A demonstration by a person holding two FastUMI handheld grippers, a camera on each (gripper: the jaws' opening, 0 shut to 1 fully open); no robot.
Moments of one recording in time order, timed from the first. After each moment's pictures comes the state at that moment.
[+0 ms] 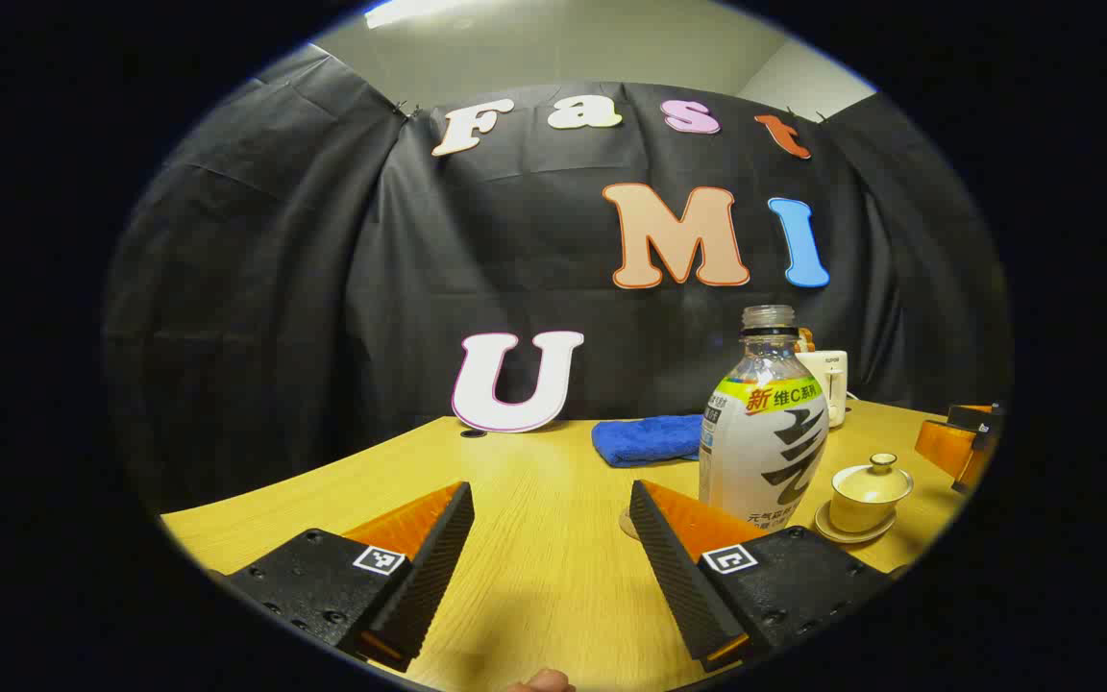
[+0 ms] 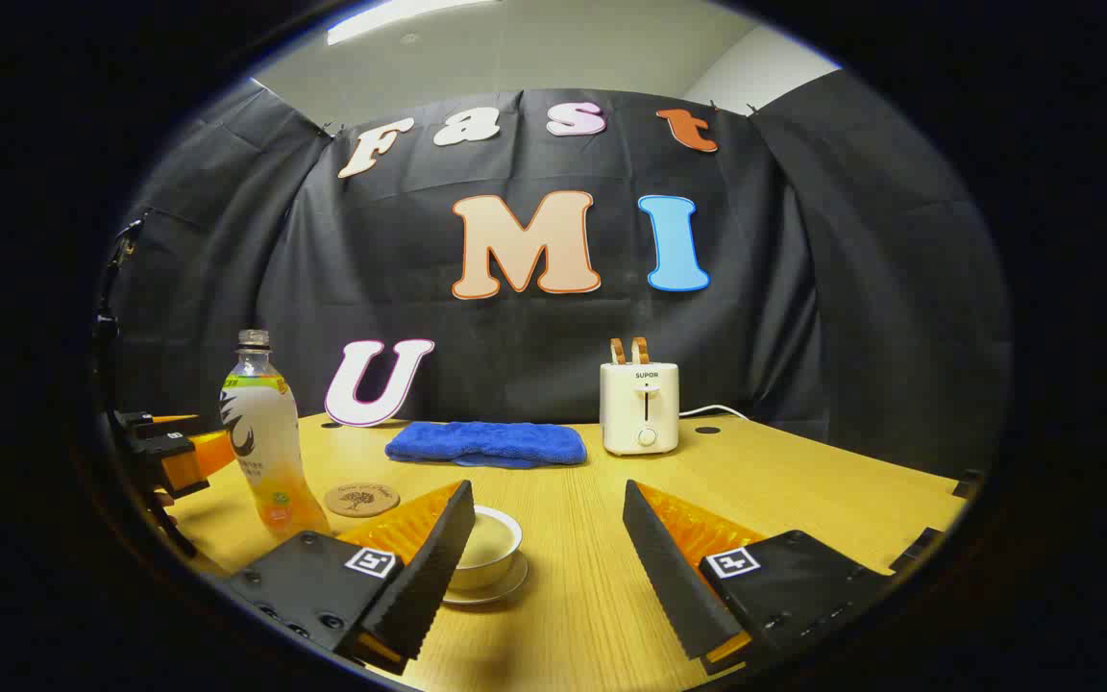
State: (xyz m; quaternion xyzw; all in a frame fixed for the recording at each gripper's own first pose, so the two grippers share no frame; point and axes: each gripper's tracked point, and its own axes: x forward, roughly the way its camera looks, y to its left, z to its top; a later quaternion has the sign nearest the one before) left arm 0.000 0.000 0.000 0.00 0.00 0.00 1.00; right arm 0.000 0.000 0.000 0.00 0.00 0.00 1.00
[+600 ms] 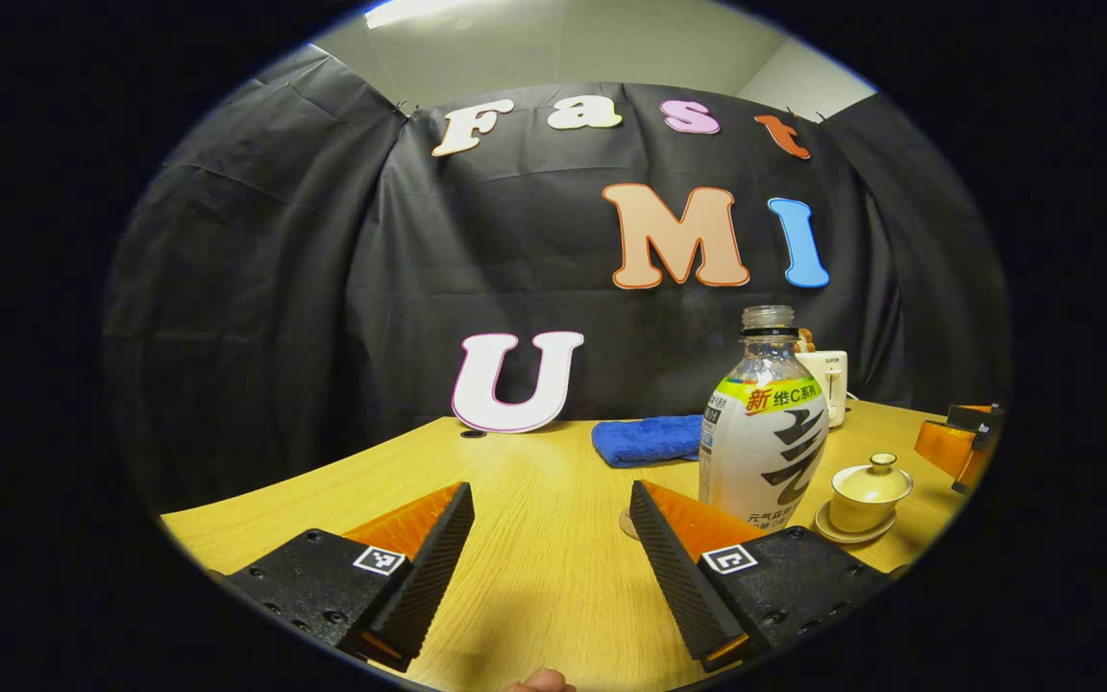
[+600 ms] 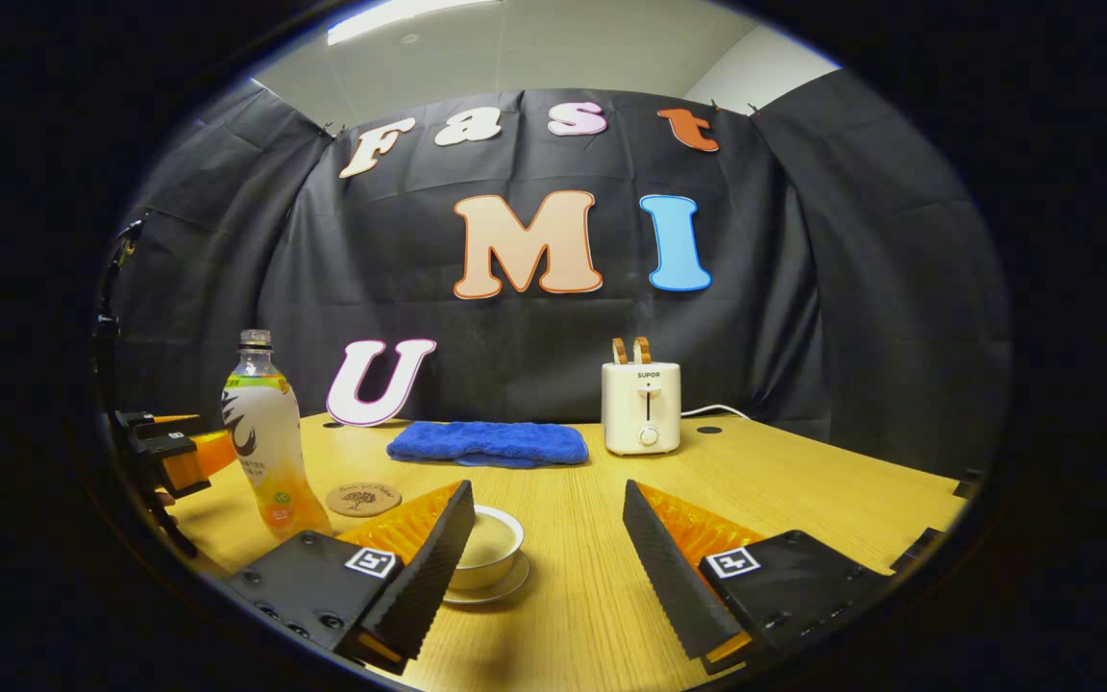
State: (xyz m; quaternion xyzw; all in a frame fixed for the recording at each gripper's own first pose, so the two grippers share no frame) left arm 0.000 0.000 -0.001 0.00 0.00 0.00 1.00; right arm 0.000 0.001 0.000 0.00 0.00 0.00 1.00
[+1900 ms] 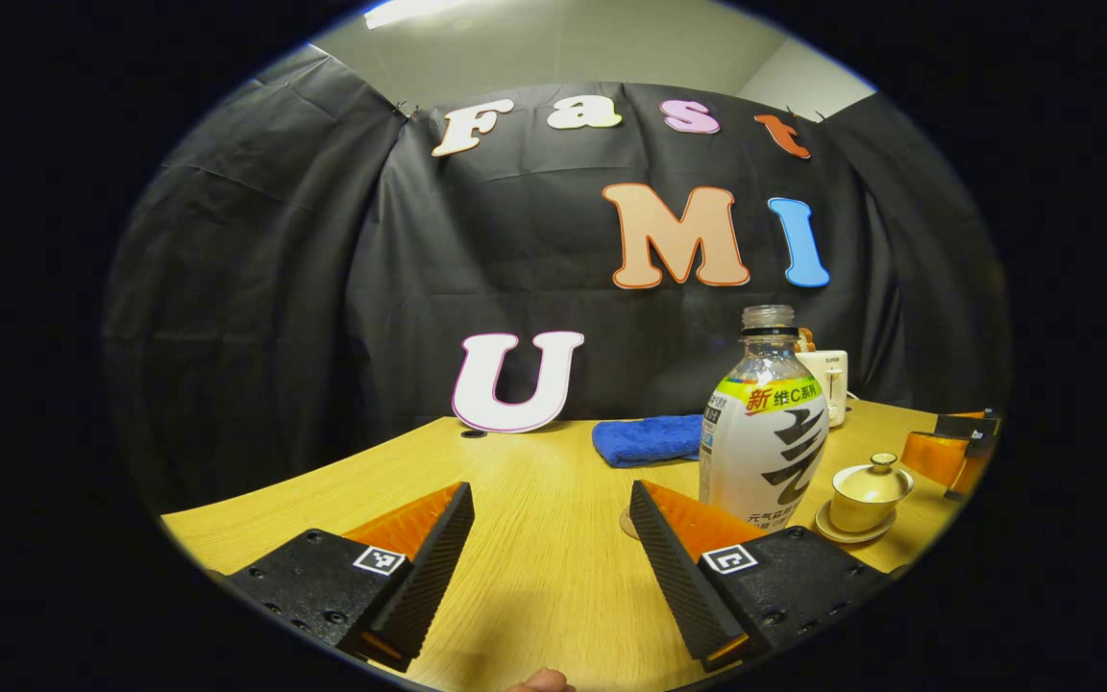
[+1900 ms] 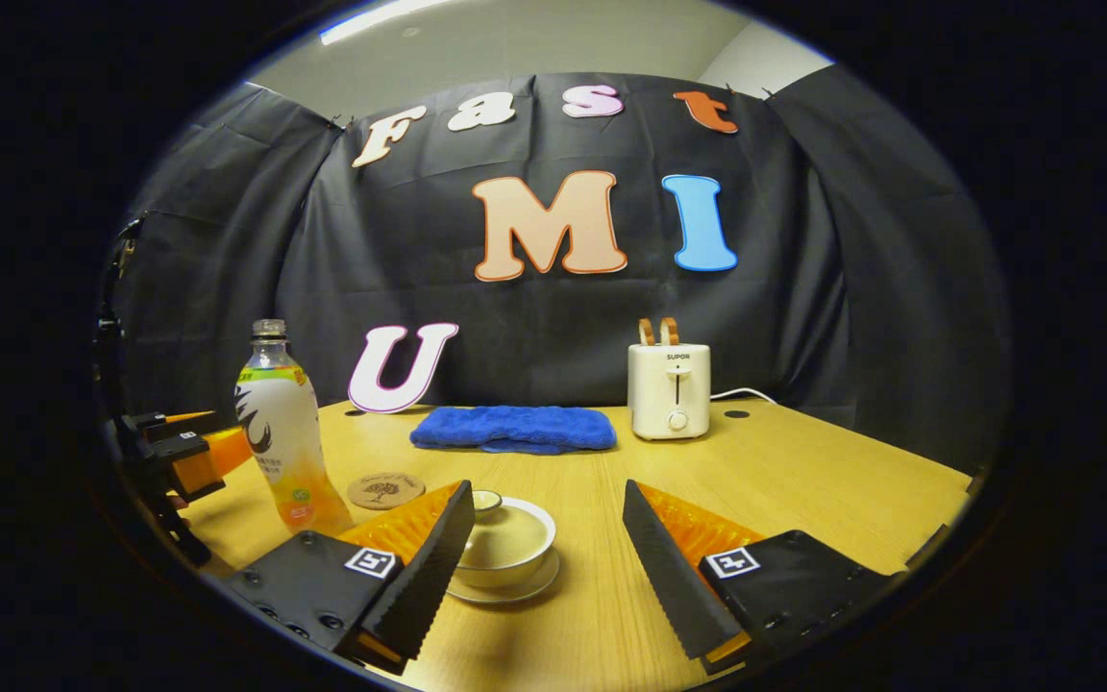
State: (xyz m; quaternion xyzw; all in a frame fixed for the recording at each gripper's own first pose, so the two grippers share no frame) left arm 0.000 -0.001 -0.001 0.00 0.00 0.00 1.00; right arm 0.010 0.029 -0.012 0.00 0.04 0.04 1.00
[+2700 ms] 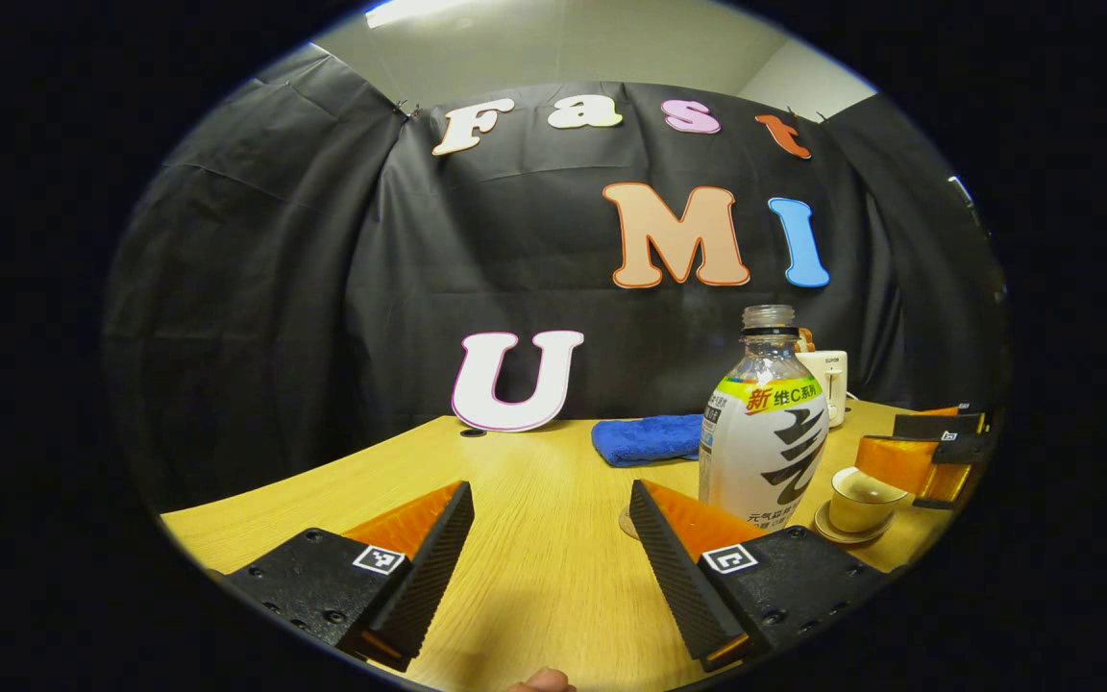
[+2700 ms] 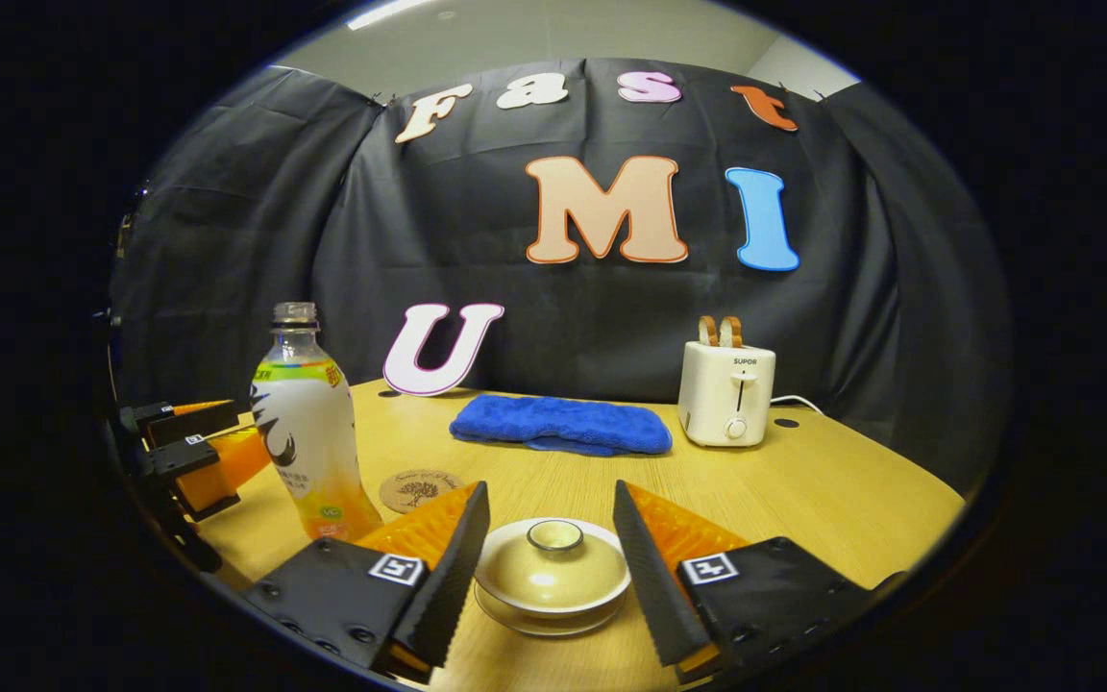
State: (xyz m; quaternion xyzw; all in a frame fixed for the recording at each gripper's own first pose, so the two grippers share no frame) left arm 0.000 -0.001 -0.002 0.00 0.00 0.00 1.00; right arm 0.037 0.077 -0.018 -0.03 0.07 0.09 0.99
